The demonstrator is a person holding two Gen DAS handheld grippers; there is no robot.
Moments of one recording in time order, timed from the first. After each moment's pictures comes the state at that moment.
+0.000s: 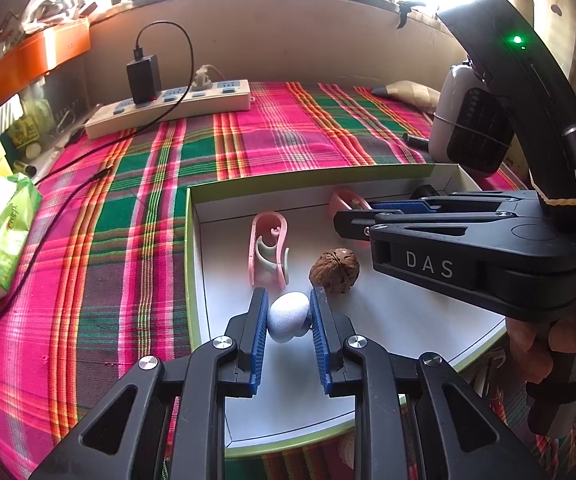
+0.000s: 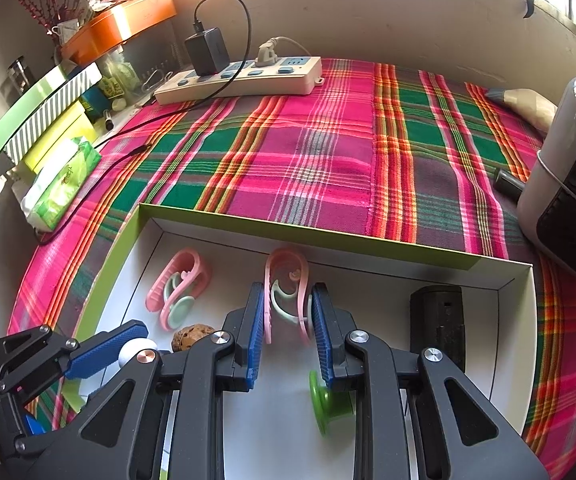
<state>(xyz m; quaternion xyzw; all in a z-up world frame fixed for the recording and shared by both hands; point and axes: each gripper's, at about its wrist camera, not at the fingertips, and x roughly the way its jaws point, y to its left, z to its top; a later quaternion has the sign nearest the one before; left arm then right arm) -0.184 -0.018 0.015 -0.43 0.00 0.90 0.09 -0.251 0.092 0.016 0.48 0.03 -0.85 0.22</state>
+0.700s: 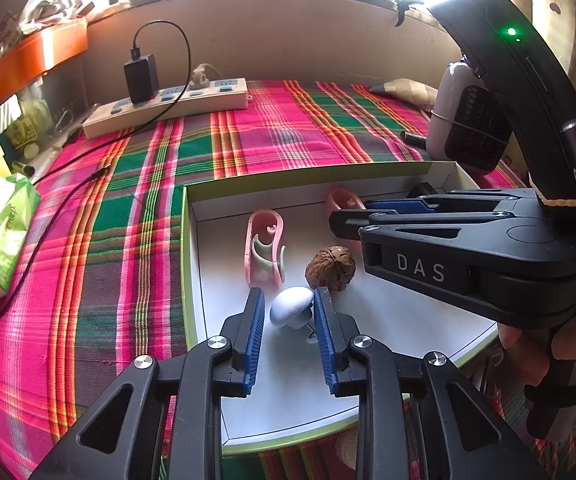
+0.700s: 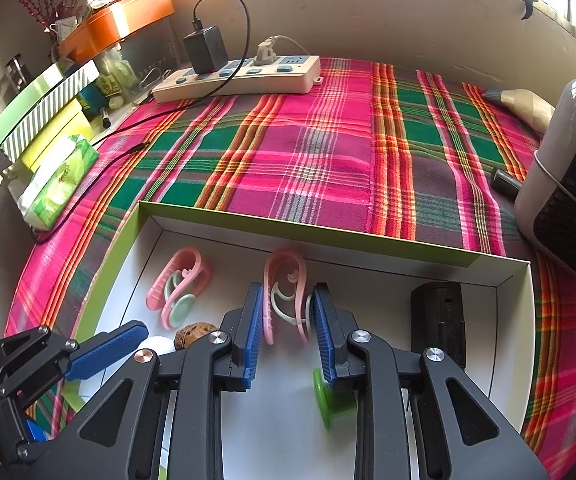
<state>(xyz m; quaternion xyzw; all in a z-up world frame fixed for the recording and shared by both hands) -0.184 -0.019 0.013 -0.43 0.00 0.90 0.09 -0.249 0.089 0.017 0.48 0.04 -0.85 0.21</state>
